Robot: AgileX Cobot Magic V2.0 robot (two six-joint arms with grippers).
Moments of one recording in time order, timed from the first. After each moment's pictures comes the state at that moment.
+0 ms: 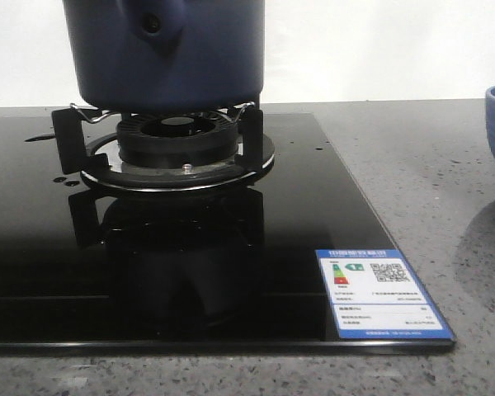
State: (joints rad) left arm 0.01 0.98 -0.83 -1.74 0.72 1.76; right arm -0.18 1.06 -1.15 0.21 1.04 -0.04
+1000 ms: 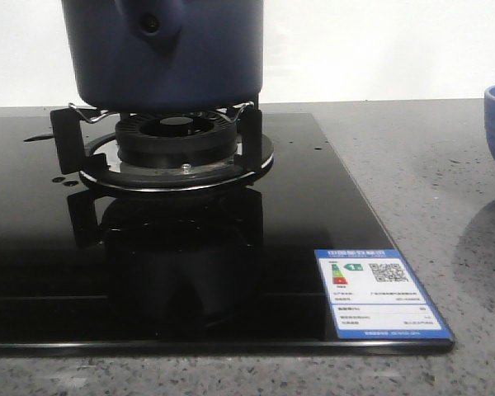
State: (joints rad) left arm -0.05 0.98 -0.83 -1.75 0.67 1.76; right arm -0.18 1.28 -0.98 0.10 1.03 0.13
